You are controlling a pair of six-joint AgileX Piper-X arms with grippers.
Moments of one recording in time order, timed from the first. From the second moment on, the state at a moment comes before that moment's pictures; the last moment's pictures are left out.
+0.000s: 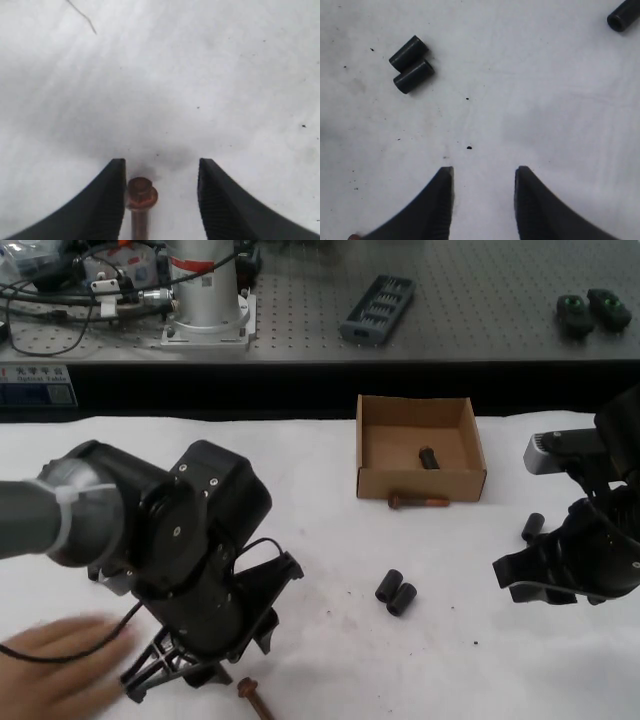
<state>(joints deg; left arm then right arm) -33.3 96.0 -55.0 40.2 4.5 -70.3 25.4 78.3 -47.3 39.0 -5.9 6.8</state>
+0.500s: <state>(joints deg) -33.3 96.3 -56.4 43.7 5.4 -68.5 25.4 78.3 -47.3 37.9 -5.9 6.8</state>
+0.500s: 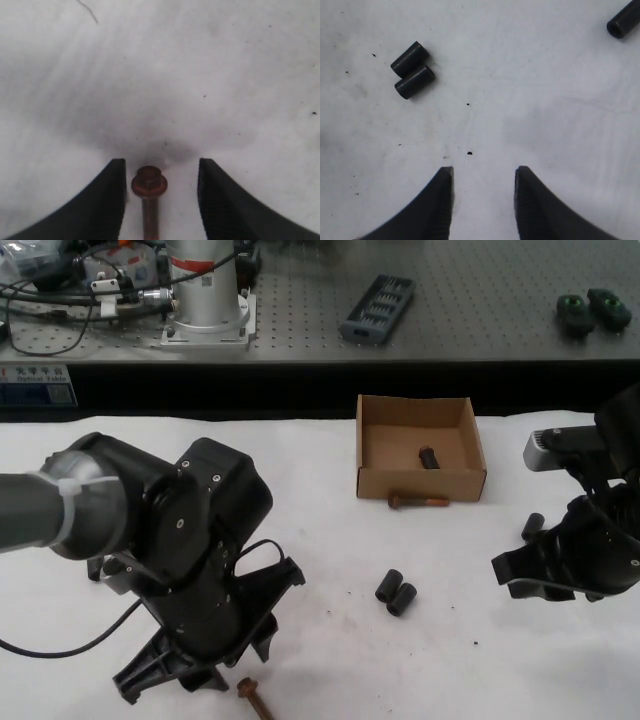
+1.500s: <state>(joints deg) -34.9 96.4 -58.9 38.5 7.3 -66.4 25.4 78.3 -47.3 37.0 -5.9 6.8</state>
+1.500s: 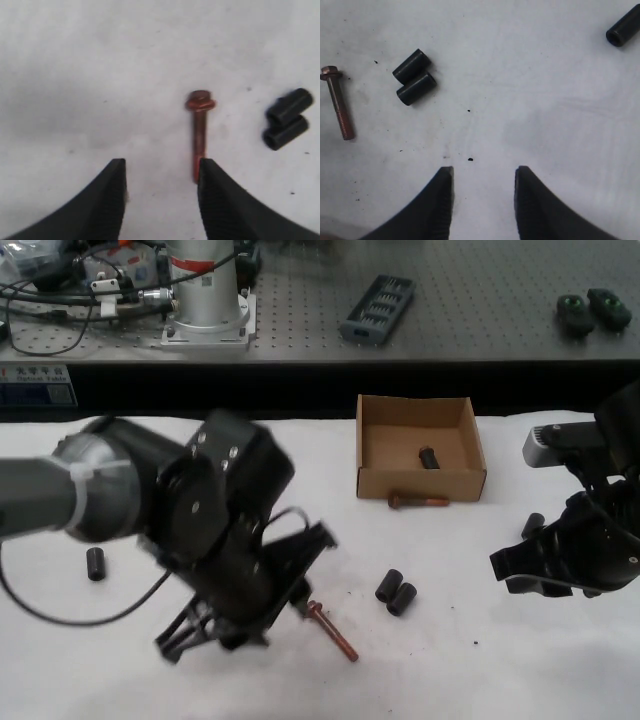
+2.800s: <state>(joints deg) -37.2 109.4 -71.0 41.8 8.8 -66.0 25.1 78.0 -47.3 40.3 -4.9 6.8</state>
